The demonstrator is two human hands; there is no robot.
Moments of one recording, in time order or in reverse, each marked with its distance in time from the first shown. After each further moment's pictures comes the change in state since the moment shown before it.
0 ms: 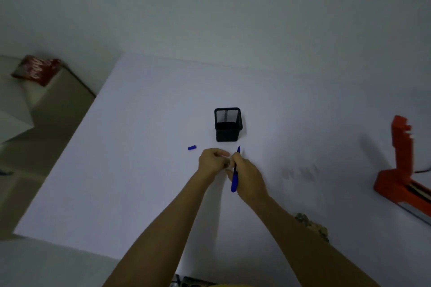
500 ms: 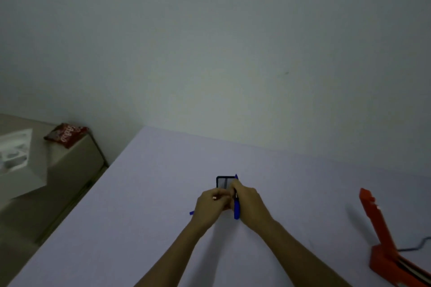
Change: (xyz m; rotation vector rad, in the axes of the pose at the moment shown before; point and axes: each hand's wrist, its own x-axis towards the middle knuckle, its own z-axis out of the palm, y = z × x) left_hand -0.076 0.071 -0.041 -0.110 0.003 0.427; right_hand 0.010 -0.094 -0.113 -0.024 0.014 -0.208
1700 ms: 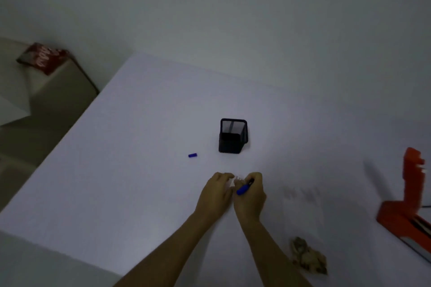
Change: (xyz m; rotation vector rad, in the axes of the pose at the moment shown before) left_hand -0.003 -0.132 0.038 0.463 -0.074 0.109; right_hand -0.034 0.060 0.124 0.330 0.502 0.573
